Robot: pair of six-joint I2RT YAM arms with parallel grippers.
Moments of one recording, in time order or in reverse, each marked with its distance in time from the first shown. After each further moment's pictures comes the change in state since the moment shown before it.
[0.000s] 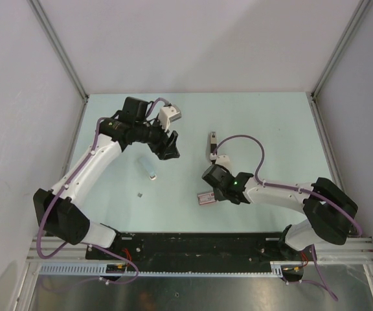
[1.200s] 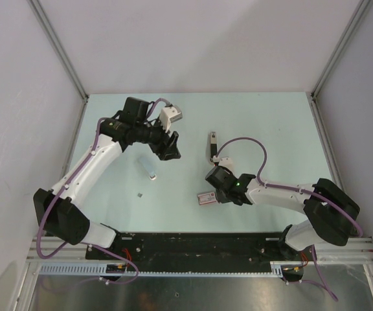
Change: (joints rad) left arm -0.008 0.000 0.000 0.000 0.021 -0.001; right arm -0.026 -0.015 -0.051 0.006 -0.039 0.001
